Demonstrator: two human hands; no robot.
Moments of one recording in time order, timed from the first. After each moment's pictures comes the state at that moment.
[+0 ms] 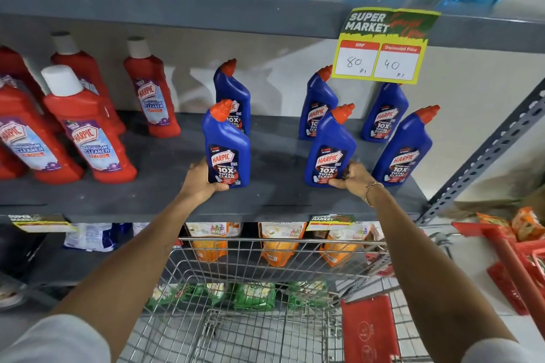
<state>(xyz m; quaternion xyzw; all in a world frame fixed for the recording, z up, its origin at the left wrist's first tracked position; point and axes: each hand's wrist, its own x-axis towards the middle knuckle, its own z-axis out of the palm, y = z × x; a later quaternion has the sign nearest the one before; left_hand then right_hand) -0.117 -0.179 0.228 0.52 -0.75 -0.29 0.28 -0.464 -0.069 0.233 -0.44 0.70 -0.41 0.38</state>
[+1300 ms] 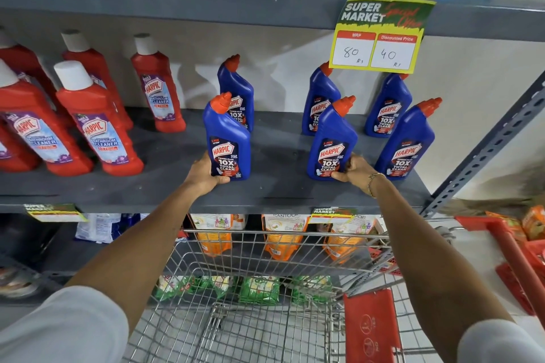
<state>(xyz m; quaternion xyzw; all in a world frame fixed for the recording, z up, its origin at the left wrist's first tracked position) -0.112 -0.181 0.224 0.54 -0.72 -0.36 0.25 -0.466 -0.069 0.237 -0.44 0.70 -0.40 0.40</state>
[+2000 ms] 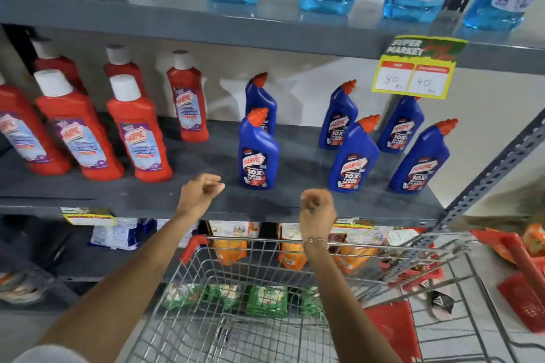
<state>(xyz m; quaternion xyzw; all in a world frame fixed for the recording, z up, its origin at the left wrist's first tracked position) -0.037 -0.159 0.220 0.54 -0.68 -0.34 0.36 -0.251 -0.038 0.222 -0.31 0.69 -0.64 0.12</state>
